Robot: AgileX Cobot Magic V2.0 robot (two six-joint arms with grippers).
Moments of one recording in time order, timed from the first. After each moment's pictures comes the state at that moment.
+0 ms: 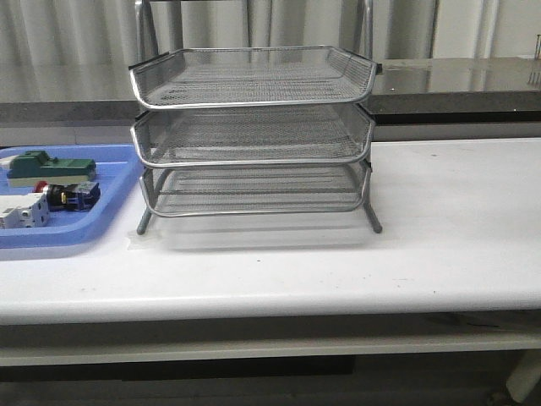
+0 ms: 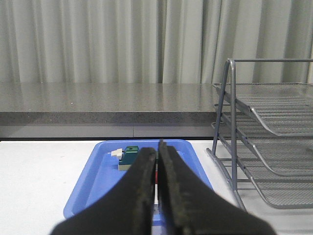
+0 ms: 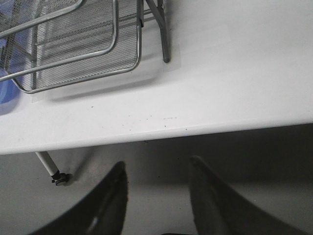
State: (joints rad) left arm 0.00 -0.01 0.00 0.04 -0.04 -0.06; right arm 0.07 0.96 -0.74 0.42 0.66 0.01
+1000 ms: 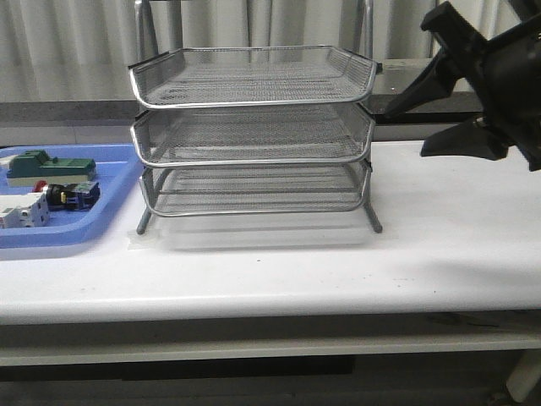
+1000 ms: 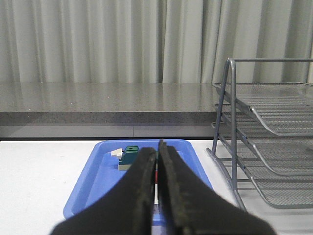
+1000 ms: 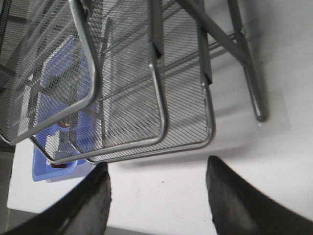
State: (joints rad) left arm 0.00 -0.01 0.00 0.04 -0.04 -0.06; right arm 0.07 1.60 -0.81 1.68 0.53 -1.05
